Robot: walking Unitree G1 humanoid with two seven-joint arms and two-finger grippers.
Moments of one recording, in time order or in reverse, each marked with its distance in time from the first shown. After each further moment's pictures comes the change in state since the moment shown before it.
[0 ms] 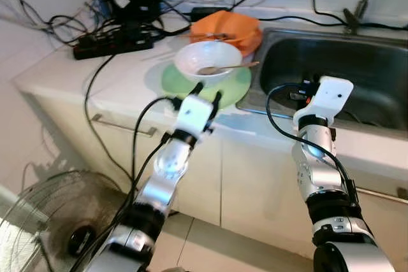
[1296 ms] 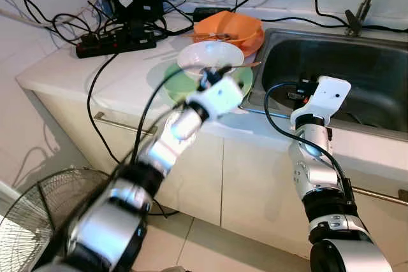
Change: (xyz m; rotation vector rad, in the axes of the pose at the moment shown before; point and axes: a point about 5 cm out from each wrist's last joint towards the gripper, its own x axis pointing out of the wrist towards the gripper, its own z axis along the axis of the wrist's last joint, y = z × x) left arm 0.056 0.000 0.036 0.431 -0.027 -0.303; right arm 0.000 0.004 -0.004 0.040 0.024 -0.021
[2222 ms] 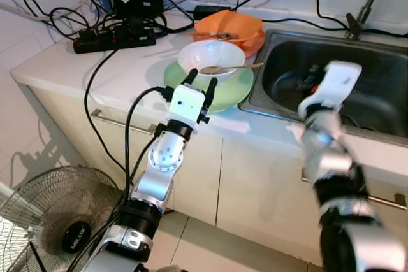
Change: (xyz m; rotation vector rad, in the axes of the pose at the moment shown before) left arm -0.048 -0.011 -0.012 -0.412 -0.047 0.337; right arm 0.014 -0.008 0.007 -0.018 0.004 0.055
